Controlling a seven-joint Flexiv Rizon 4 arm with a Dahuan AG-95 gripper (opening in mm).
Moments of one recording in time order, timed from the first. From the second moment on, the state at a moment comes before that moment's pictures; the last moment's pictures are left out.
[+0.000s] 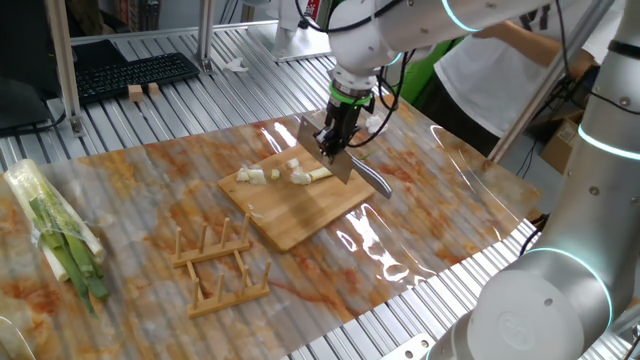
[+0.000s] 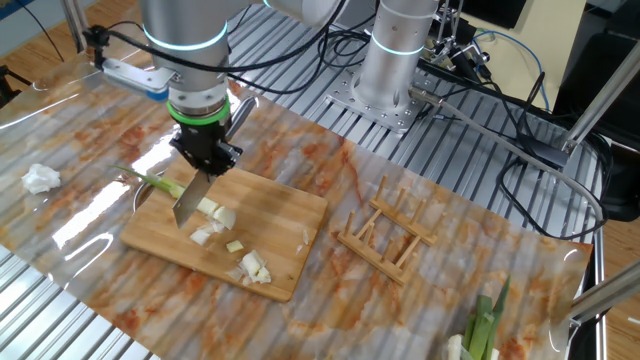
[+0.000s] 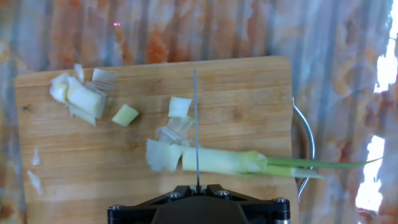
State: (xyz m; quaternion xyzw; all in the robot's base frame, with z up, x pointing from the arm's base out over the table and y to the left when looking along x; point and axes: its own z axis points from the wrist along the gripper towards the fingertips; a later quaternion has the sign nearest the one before) arm 0.536 -0.136 0.081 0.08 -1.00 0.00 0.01
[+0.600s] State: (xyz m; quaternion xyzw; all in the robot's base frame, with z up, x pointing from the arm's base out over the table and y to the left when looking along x) arm 0.557 -0.132 0.033 0.08 -1.00 -0.02 0.00
